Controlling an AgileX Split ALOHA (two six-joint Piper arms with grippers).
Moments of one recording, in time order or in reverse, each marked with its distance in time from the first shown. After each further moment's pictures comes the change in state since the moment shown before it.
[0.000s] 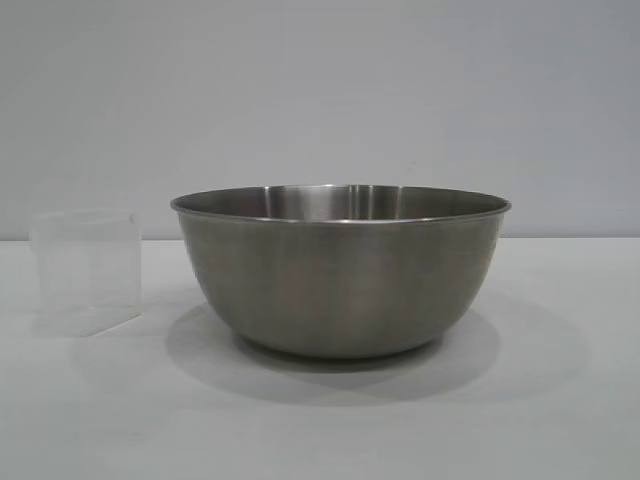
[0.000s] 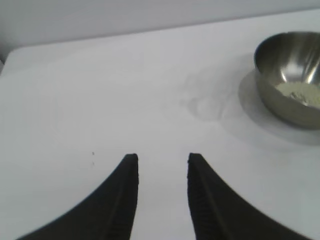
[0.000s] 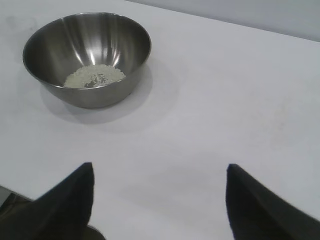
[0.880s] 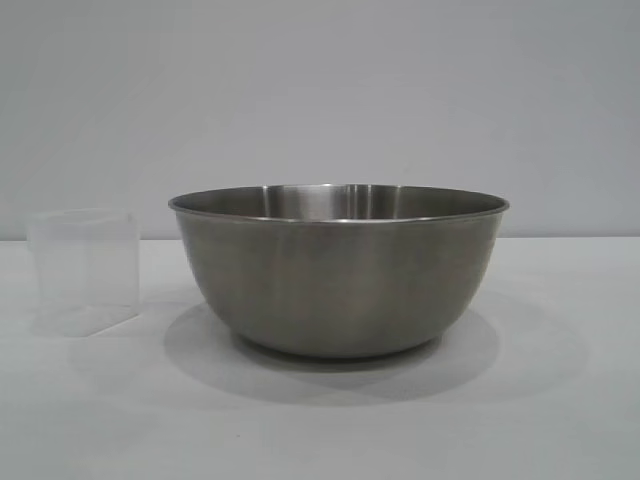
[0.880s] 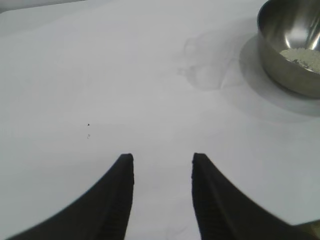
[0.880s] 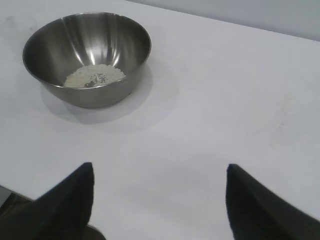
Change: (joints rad) left arm 0.079 0.000 0.000 0.000 0.001 -0.004; right arm -0.225 0.000 0.000 0.000 0.000 0.000
